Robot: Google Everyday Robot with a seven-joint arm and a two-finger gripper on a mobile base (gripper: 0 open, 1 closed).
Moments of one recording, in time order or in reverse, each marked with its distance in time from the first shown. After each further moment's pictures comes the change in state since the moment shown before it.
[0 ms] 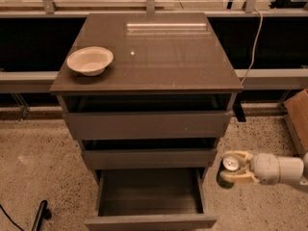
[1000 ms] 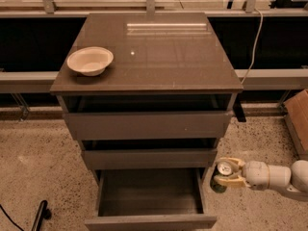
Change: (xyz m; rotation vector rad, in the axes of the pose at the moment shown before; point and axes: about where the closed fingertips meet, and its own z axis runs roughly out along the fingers) arm 0.054 -0.007 0.019 0.020 -0.059 0.066
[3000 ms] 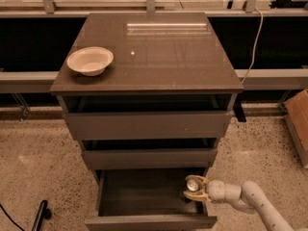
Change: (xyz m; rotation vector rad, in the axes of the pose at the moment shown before) arm 0.183 -0.017 0.121 -0.054 -0.151 -0.033
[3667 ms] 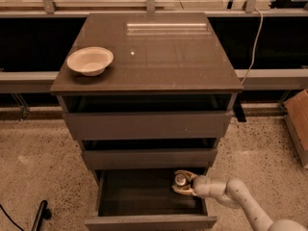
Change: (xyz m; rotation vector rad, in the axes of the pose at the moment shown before) arm 0.033 -0.036 0.056 0.057 0.023 -0.157
